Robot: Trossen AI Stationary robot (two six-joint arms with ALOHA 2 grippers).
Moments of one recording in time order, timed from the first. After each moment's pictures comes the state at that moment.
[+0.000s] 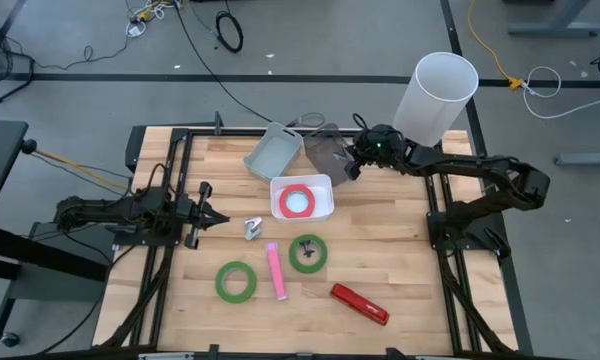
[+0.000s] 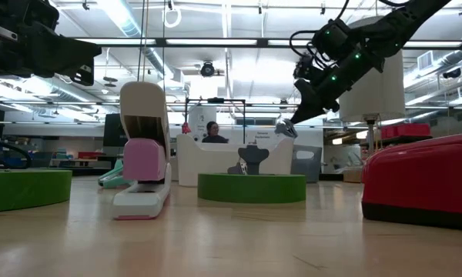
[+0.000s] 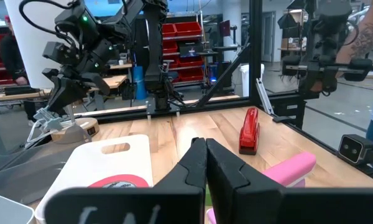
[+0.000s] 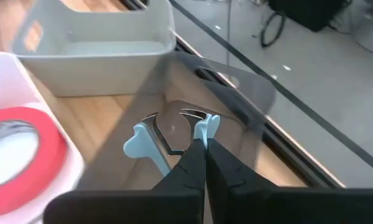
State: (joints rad) left arm -0.02 0.01 0.01 0.06 0.10 0.06; right arm -0.54 1.36 0.75 0.01 0.11 -0.01
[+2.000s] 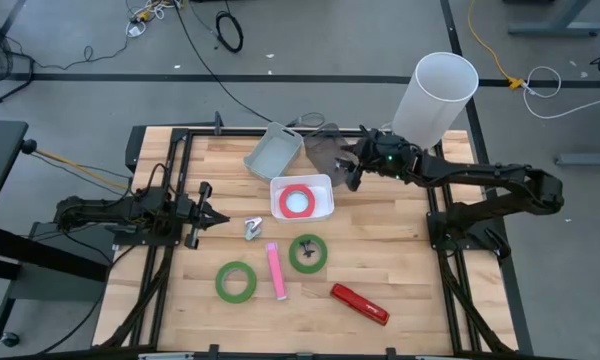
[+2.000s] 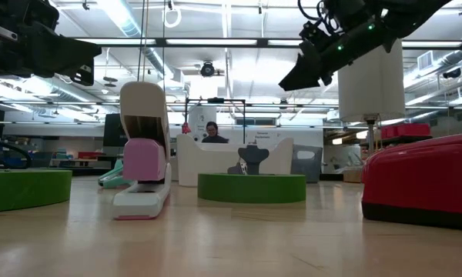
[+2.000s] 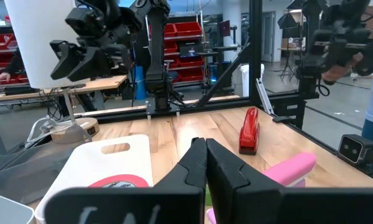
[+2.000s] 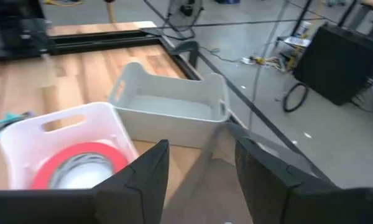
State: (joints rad) left arm -0.02 0.01 0.01 0.06 0.10 0.06; right arm -0.36 1.22 0.74 0.08 0.13 -0.09
